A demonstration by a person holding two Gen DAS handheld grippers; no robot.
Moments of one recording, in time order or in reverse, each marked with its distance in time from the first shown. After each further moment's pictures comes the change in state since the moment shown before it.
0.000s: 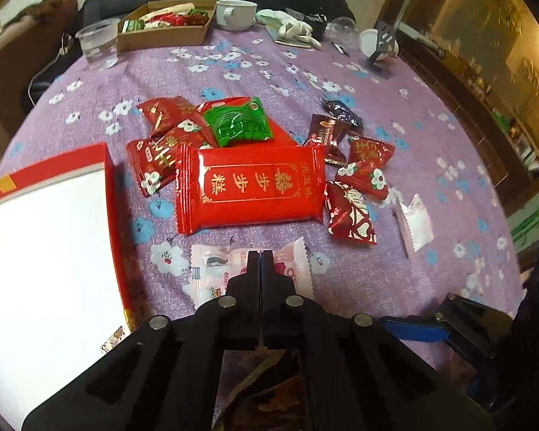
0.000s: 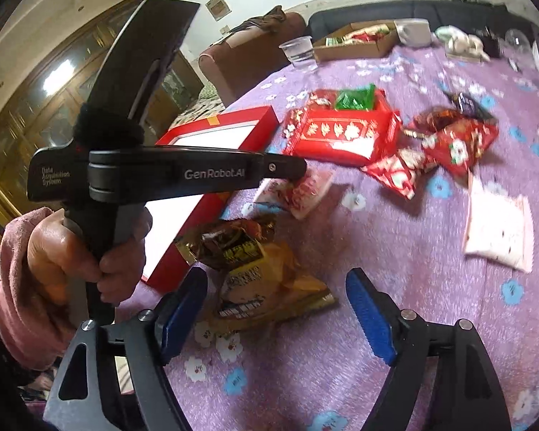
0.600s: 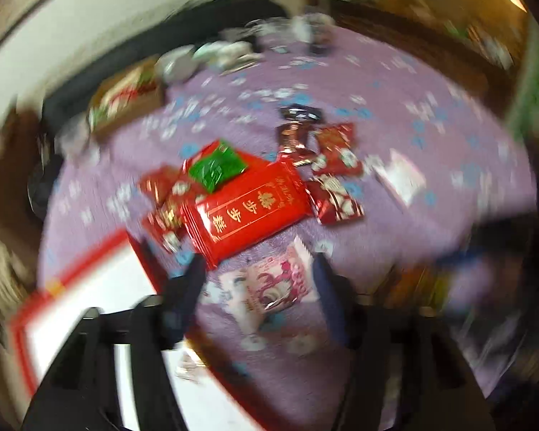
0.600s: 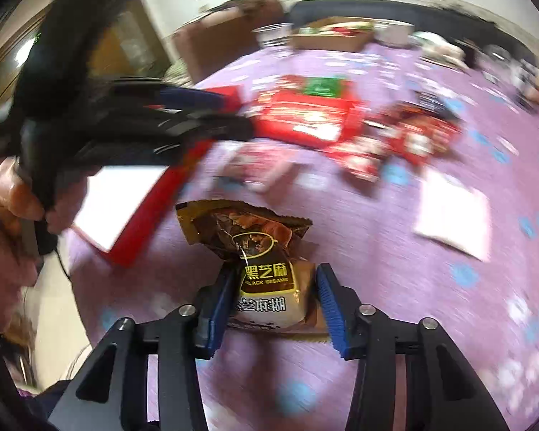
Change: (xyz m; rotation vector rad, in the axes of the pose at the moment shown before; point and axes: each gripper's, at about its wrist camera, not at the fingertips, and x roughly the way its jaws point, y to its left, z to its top) left arm -0.036 -0.038 -0.012 0.527 -0.085 0.147; right arm -0.012 -0.011 -0.016 -0.013 0.066 -0.203
